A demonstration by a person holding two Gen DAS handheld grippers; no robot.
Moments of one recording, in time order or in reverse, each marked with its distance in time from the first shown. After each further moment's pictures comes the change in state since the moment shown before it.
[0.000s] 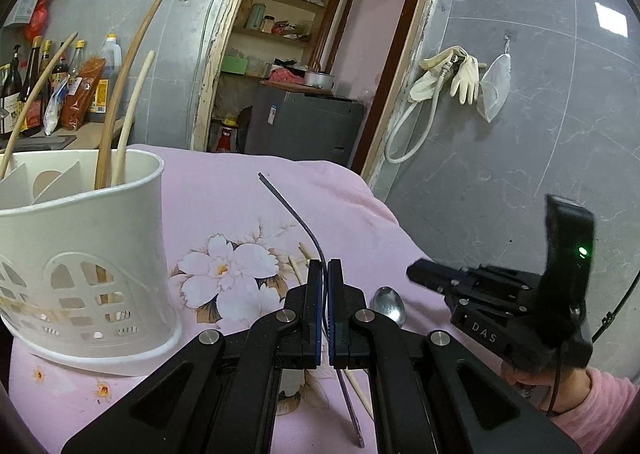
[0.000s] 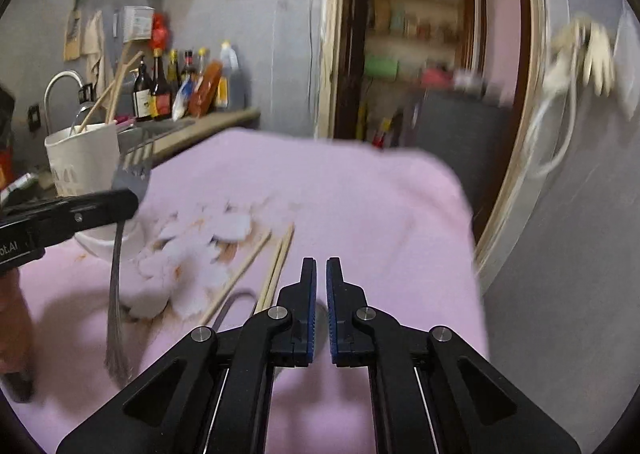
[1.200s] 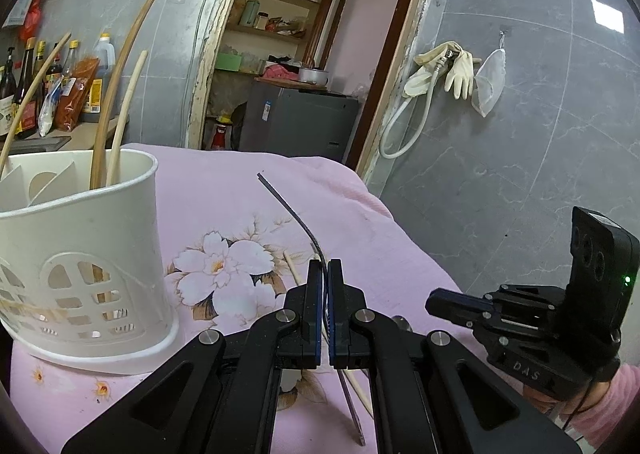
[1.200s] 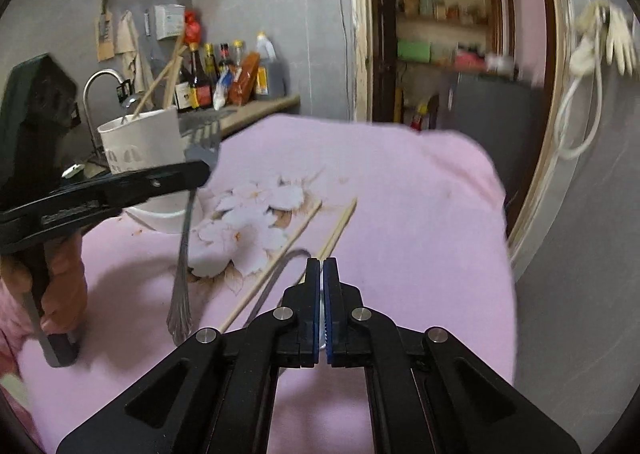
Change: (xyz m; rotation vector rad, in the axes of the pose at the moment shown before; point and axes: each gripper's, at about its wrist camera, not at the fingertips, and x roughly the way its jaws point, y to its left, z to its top) left arm -0.001 -0.002 0.001 0.014 0.014 -0.013; right arm -0.040 0.028 -0.021 -0.081 -0.007 0.090
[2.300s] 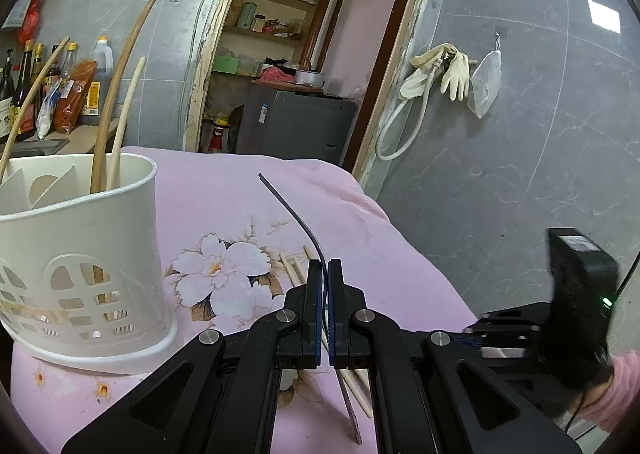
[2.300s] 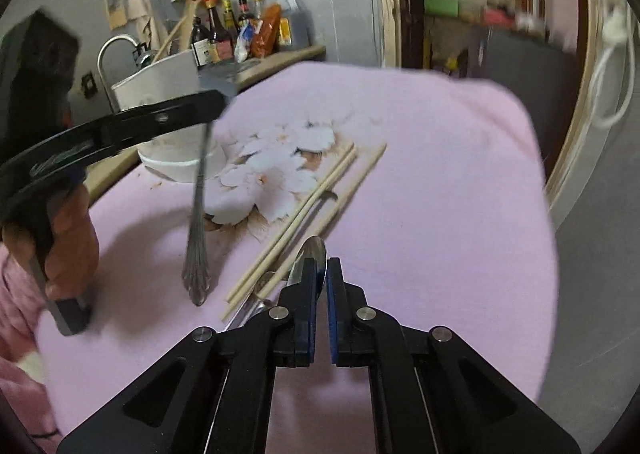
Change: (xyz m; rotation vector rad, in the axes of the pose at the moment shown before) left arm -0.008 -0.001 0.000 0.006 -0.008 -0.015; right arm 0.009 0.011 -0.013 -0.031 0.132 0.067
